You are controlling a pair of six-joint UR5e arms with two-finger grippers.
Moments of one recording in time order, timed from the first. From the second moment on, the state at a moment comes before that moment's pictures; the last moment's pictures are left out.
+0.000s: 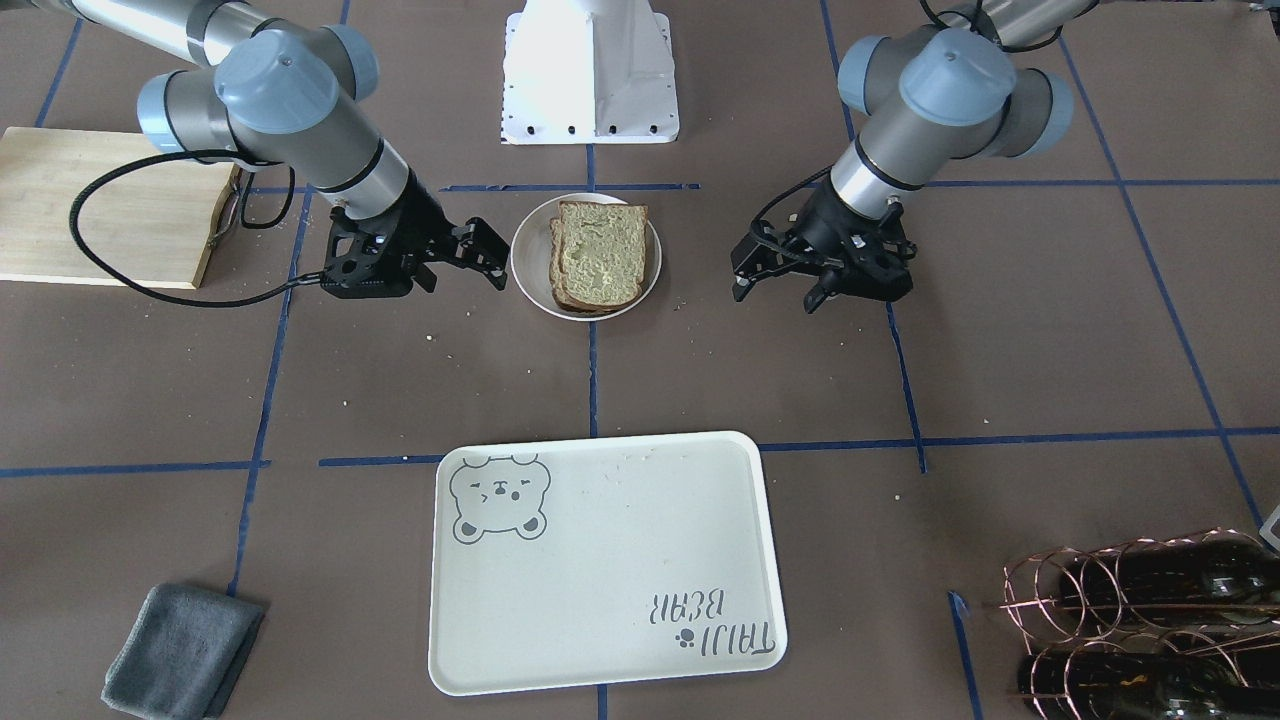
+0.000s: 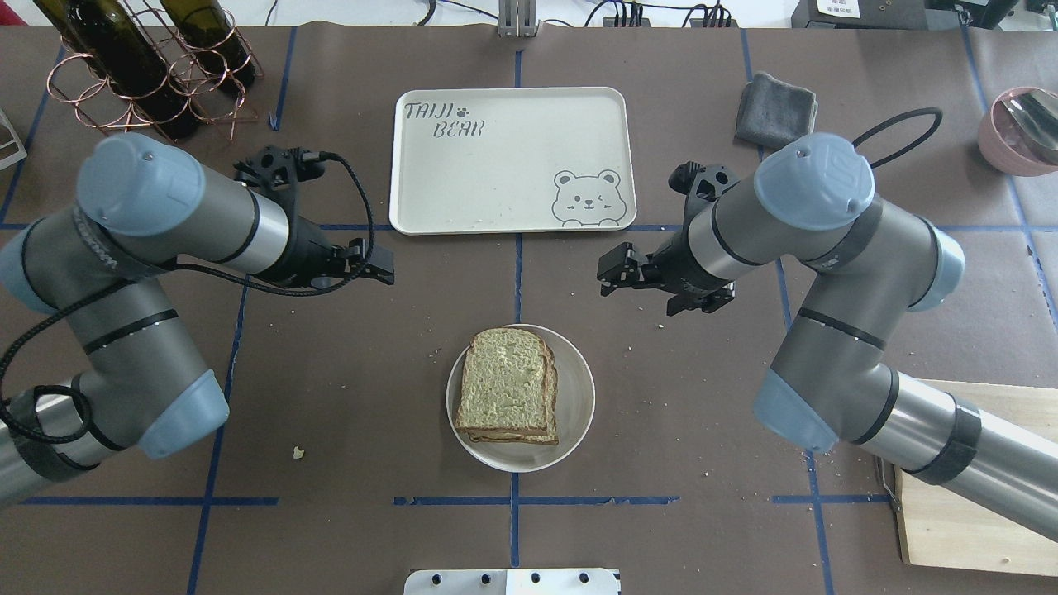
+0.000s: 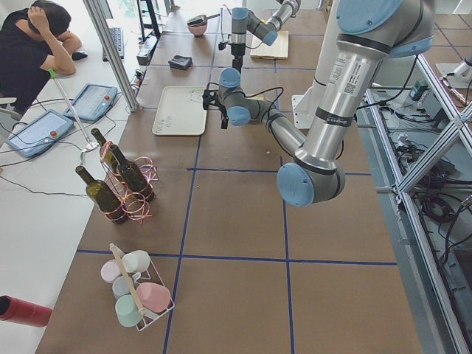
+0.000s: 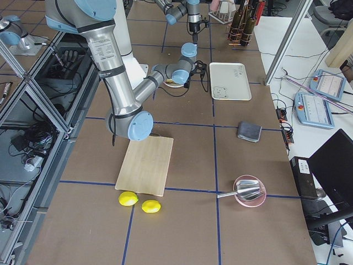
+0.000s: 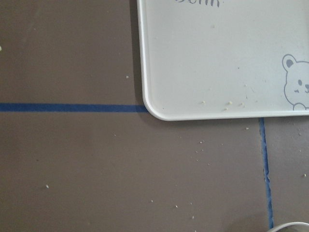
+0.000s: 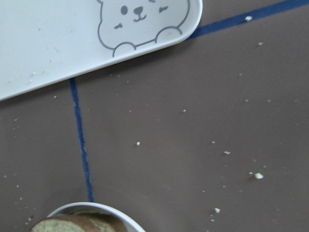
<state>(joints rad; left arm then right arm) -0.65 -1.98 -1.80 -1.98 -2.00 -1.25 0.67 -1.15 1.80 -1.28 2.11 1.38</state>
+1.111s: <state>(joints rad) -0.39 -2.08 -1.76 -1.82 -1.86 -1.35 0.85 -1.24 1.91 -1.62 2.14 0.94</state>
